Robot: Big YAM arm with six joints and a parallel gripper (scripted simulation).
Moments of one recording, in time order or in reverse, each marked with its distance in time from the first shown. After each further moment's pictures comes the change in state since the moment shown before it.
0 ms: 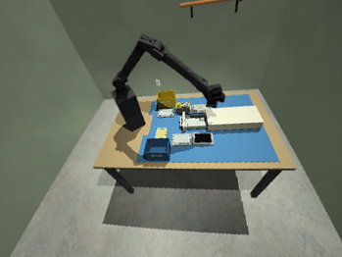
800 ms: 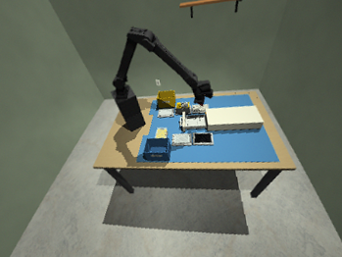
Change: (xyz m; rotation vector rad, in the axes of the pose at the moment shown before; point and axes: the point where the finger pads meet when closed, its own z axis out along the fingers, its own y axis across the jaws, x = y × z) arm 0.091 -0.014 -0.054 0.110 0.134 -0.133
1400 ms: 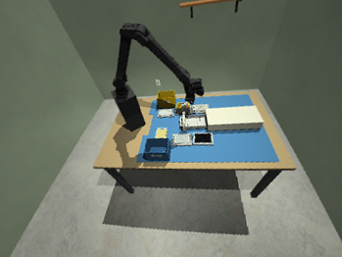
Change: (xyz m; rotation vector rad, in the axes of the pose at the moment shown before) arm 0.072 -0.010 -0.030 0.070 0.102 -0.106
